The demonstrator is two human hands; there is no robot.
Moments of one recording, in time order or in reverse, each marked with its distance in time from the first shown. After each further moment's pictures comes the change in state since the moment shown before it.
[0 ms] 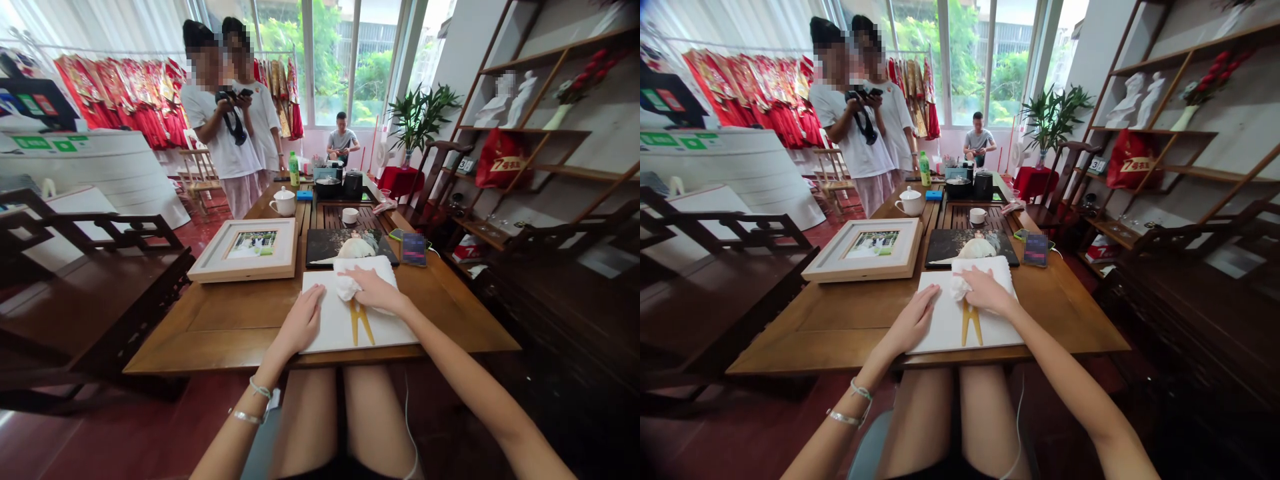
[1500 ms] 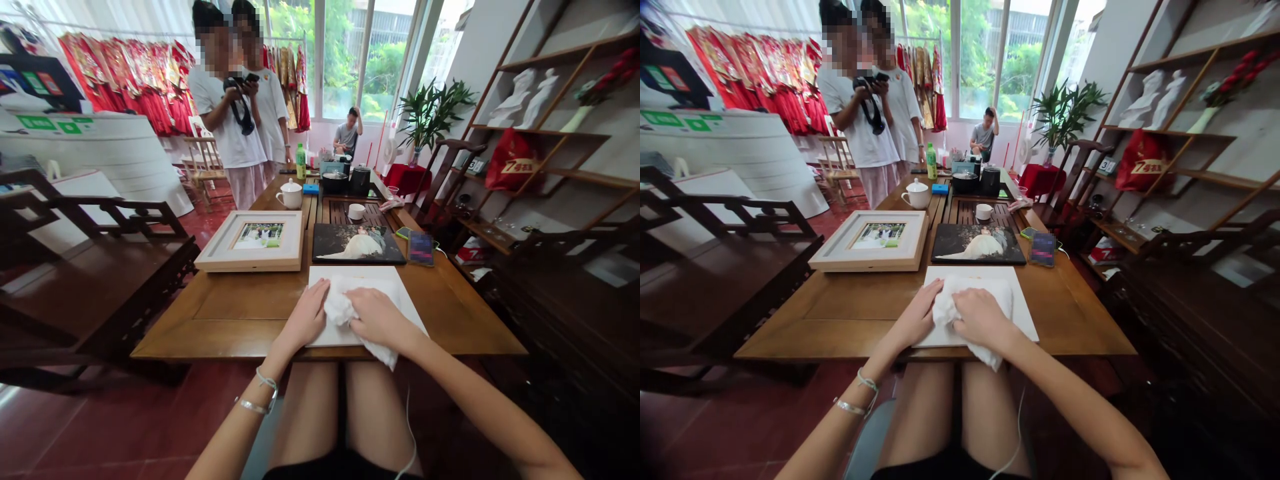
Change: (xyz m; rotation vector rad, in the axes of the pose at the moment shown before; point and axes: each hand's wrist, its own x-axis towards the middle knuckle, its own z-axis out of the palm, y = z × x) left_hand 0.000 0.005 -0.002 -0.064 -0.001 -0.020; right_hand -0.033 -0.063 0.009 -0.158 0.011 -0.011
